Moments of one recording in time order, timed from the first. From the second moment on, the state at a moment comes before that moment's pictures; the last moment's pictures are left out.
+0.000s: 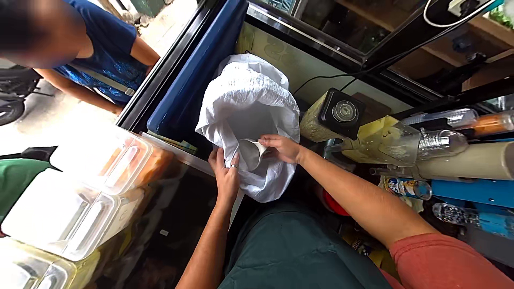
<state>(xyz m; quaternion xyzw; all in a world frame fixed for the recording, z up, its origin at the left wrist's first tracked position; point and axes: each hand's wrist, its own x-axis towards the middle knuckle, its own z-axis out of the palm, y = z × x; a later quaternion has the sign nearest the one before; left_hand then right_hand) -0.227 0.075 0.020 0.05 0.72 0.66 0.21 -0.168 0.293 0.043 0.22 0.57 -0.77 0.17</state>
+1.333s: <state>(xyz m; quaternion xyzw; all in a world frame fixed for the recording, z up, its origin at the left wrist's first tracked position) -0.211 0.049 0.071 0.00 0.67 0.72 0.16 -0.139 0.311 0.110 0.11 0.93 -0.35 -0.03</state>
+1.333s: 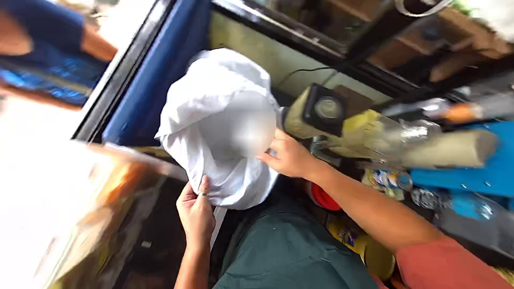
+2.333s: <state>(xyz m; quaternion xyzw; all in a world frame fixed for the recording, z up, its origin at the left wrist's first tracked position) -0.188 0.062 0.068 -0.03 0.64 0.75 0.13 -0.183 0.256 0.019 0.07 0.97 -0.18 0.18</state>
